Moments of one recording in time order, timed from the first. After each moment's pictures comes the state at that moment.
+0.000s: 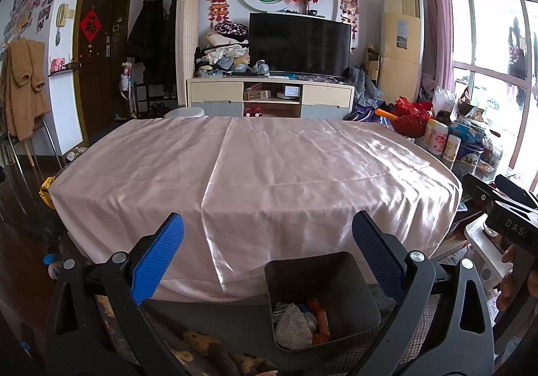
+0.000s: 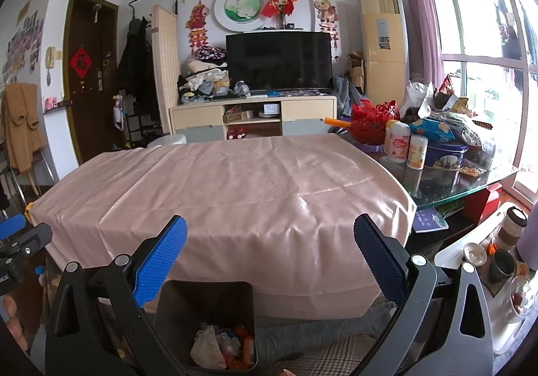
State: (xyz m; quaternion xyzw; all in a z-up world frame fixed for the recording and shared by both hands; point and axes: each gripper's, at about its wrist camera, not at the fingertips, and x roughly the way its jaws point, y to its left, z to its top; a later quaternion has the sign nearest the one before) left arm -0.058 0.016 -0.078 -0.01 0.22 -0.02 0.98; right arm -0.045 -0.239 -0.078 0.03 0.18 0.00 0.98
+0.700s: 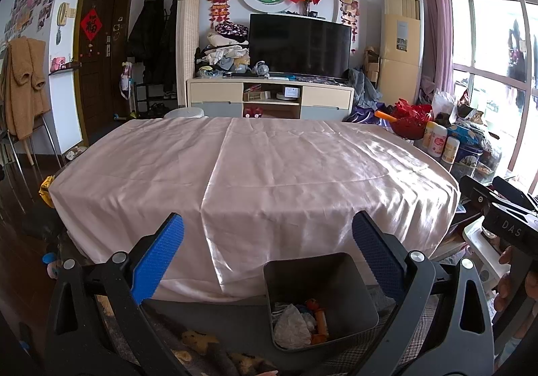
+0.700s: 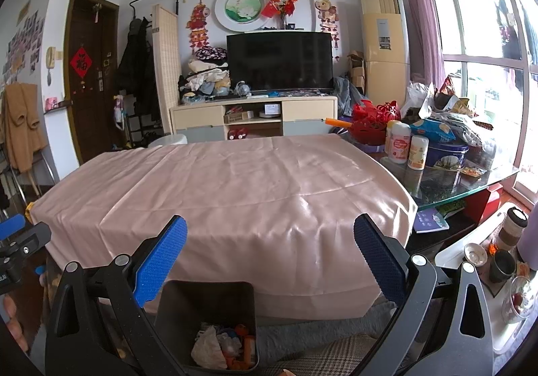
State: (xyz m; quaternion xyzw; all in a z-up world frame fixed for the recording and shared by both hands) left arm -0.058 0.016 -0.079 -0.01 0.22 -0.02 0.98; right arm -0.045 -0.238 -0.078 0.03 0.18 0.00 0.98
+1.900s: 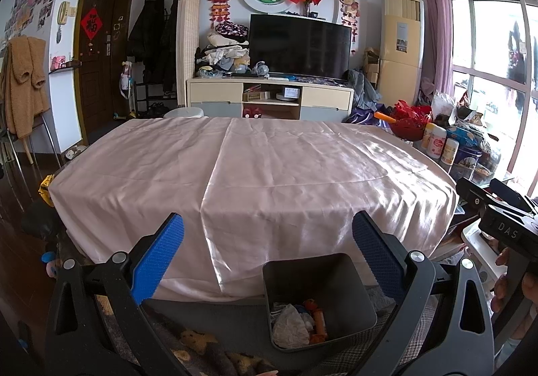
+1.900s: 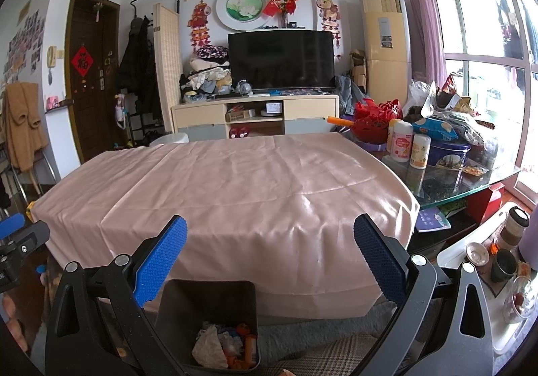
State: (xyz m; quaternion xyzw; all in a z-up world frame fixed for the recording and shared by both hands) left arm -0.058 0.016 -0.080 -0.01 0.22 -0.02 0.98; right arm -0.042 -0.234 -0.079 0.03 0.18 0.00 0.98
